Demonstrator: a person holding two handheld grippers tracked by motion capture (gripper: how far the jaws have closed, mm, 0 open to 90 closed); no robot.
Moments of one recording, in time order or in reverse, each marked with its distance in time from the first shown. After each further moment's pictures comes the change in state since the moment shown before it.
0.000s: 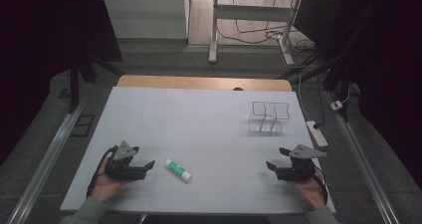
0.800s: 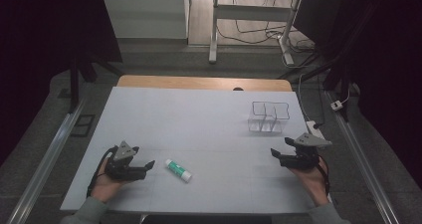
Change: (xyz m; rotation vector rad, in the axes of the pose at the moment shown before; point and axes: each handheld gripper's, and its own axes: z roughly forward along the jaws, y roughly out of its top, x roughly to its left) left arm -0.001 0.000 0.000 -0.001 0.006 -0.001; right arm -0.019 0.027 -0.004 -0.007 -0.086 0.063
